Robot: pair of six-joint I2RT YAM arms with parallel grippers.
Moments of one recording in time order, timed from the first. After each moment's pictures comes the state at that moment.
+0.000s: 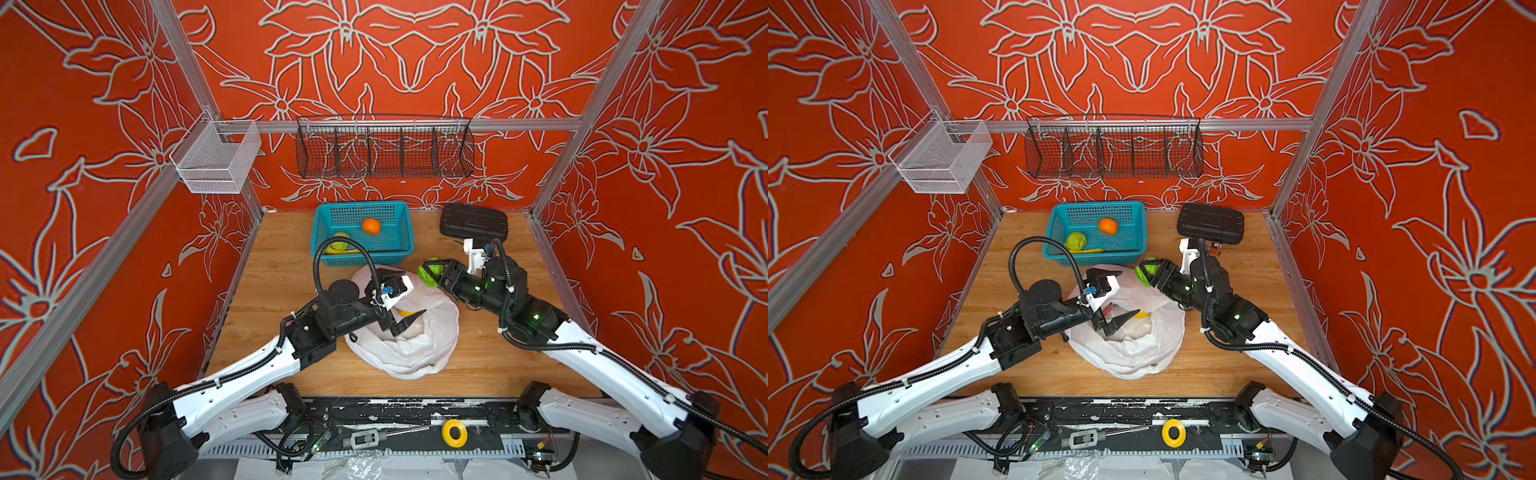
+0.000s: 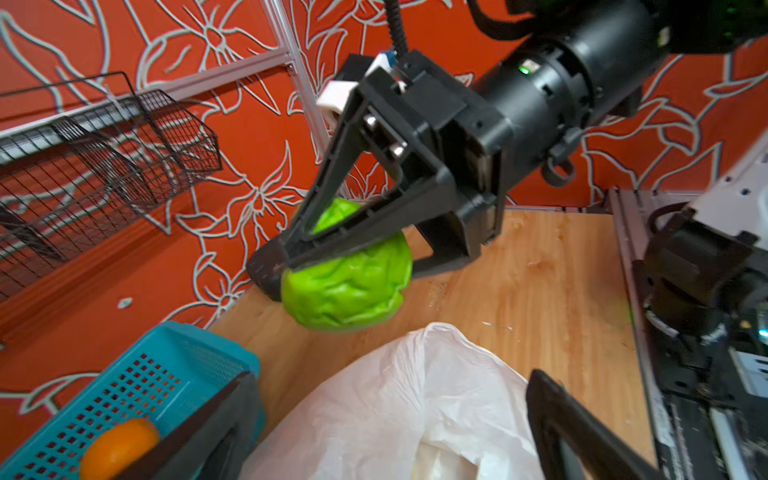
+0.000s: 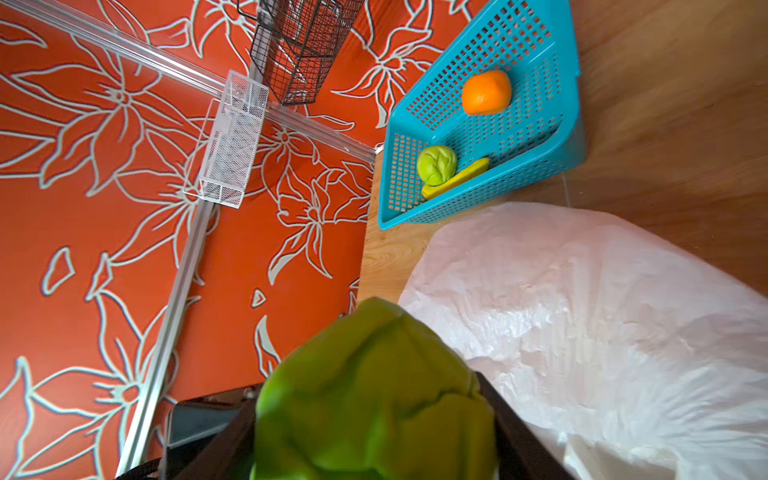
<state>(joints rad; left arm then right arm) -0.83 1.01 0.78 0.10 0.17 0.31 0.69 1.00 0.87 -0.12 -0.14 1.14</state>
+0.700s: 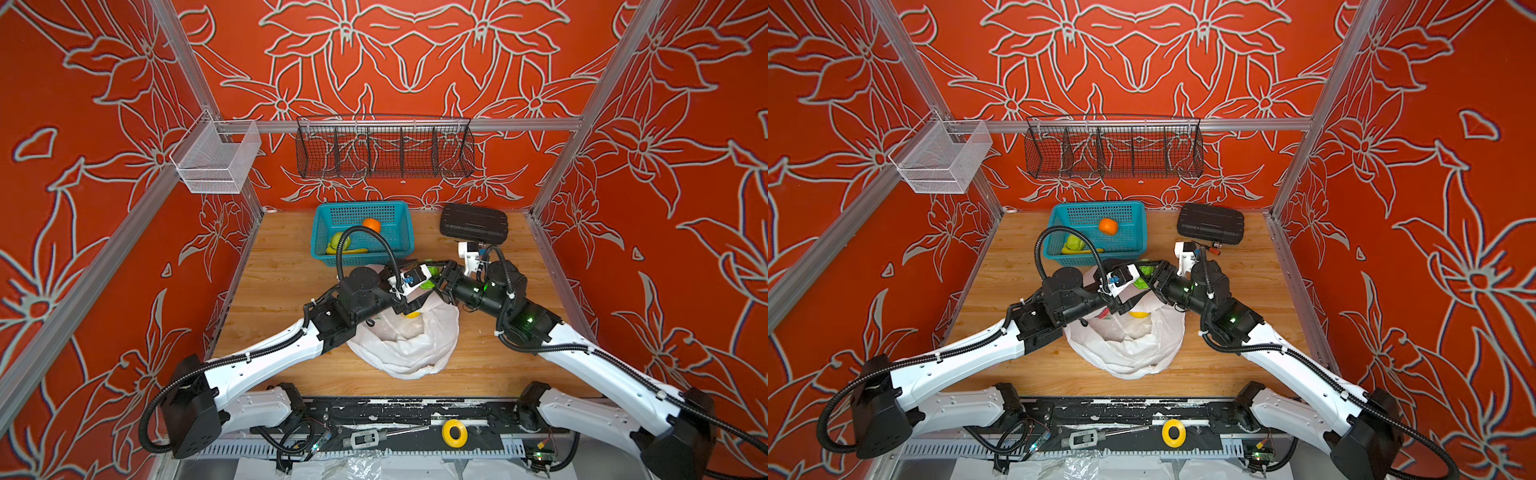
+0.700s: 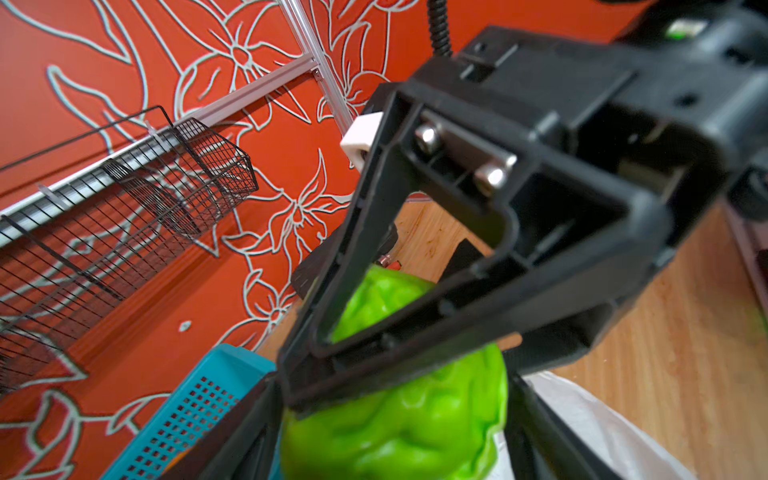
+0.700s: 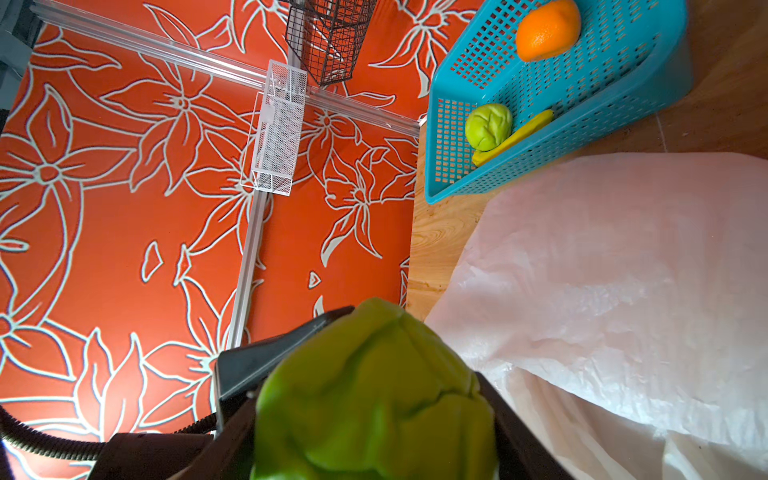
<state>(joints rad) -0.83 1.18 0.88 0.17 0.08 0.43 0.69 1.01 0.81 0.03 -0.23 1.27</state>
